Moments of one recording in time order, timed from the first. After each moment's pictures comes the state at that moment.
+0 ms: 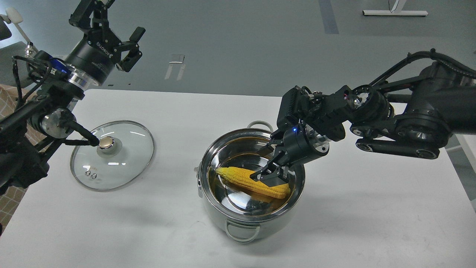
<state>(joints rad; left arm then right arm) -0.71 0.61 -0.79 -1.01 0.29 -0.36 -0.49 1.69 -0.26 -0.62 1.28 -1.43 0.12 0.49</state>
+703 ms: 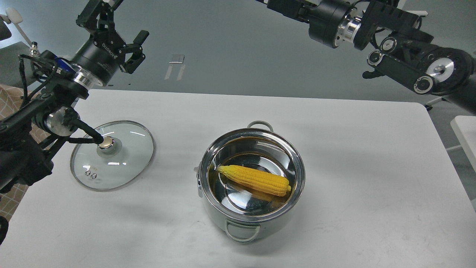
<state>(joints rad) -0.72 0.55 -0.81 -0.97 0.31 -0.35 -0.42 1.36 -0.22 0.15 0.64 -0.82 0.03 0.49</state>
